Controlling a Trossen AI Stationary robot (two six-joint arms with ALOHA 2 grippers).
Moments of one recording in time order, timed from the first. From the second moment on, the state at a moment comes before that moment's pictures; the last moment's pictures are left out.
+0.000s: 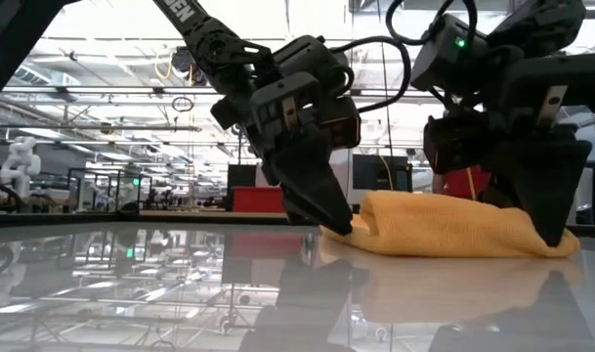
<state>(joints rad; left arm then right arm) 0.00 2.06 1.23 -0.07 0.55 -0.18 0.17 1.62 0.68 -0.27 -0.47 0.62</state>
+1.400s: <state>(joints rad) -0.21 2.02 1.24 0.02 0.15 -0.18 0.14 1.63 0.68 -0.19 -0.48 0.64</state>
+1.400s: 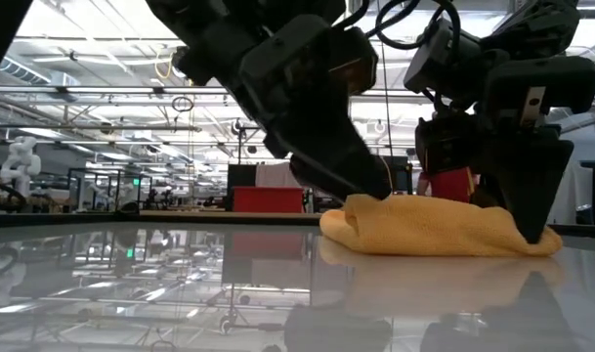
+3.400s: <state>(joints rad) -0.02 2.09 1.25 -0.10 0.57 -0.37 0.31 1.28 0.68 -0.29 -0.06 -0.08</state>
